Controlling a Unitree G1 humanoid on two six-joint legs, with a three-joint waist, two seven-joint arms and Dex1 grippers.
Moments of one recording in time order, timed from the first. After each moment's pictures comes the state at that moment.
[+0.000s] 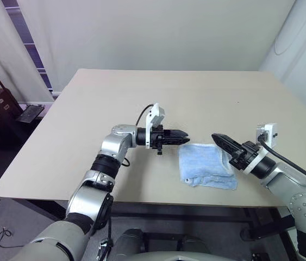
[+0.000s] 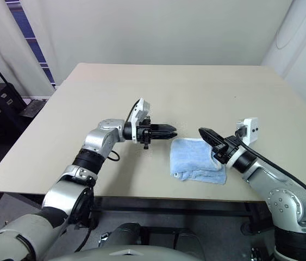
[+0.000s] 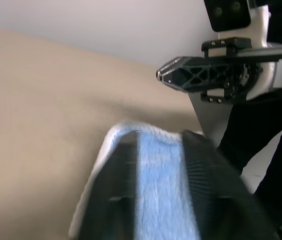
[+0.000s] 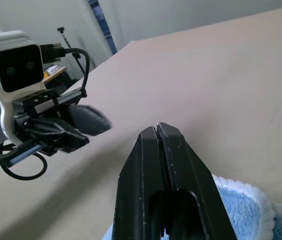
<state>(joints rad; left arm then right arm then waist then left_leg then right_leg) -0.78 0.09 -0.11 0.60 -0.27 0.31 -1.30 -0.02 -0.57 -0.31 -0.38 0.96 0.74 0.45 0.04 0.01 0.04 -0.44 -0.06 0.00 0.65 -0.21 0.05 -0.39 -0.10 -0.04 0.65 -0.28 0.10</state>
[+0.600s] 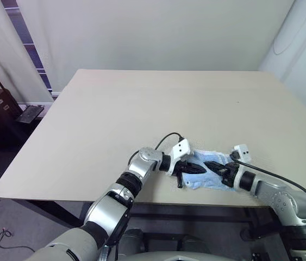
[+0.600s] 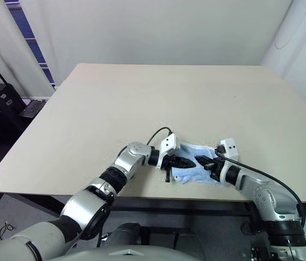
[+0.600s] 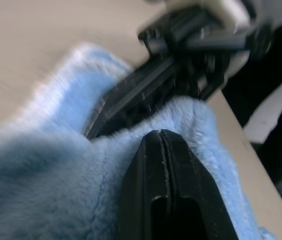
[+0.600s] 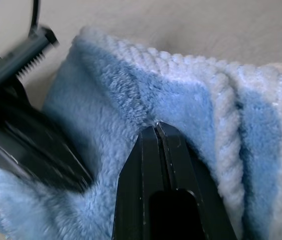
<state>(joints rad) -0.74 -0.12 -0.31 0.96 -0.04 -0.09 -1.17 -0.05 -0.60 -0.11 -0.07 0.68 0.75 0.58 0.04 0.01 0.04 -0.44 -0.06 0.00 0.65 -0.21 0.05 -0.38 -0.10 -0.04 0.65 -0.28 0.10</state>
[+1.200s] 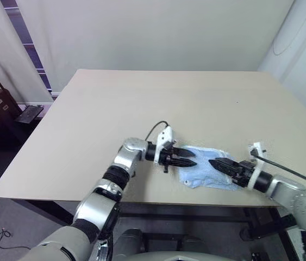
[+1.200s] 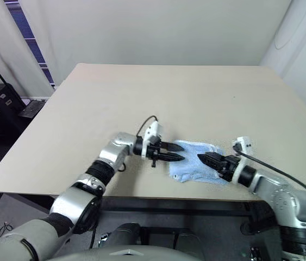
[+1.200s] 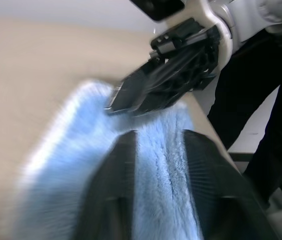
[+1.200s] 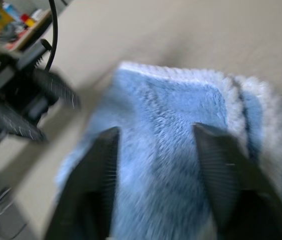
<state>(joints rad) -0.75 0.05 -0.21 0.71 -0.17 0.01 -1.38 0.01 -0.68 -0.34 -0.17 0.91 0.94 0.69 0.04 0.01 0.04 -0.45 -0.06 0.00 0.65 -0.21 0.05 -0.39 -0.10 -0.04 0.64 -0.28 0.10</state>
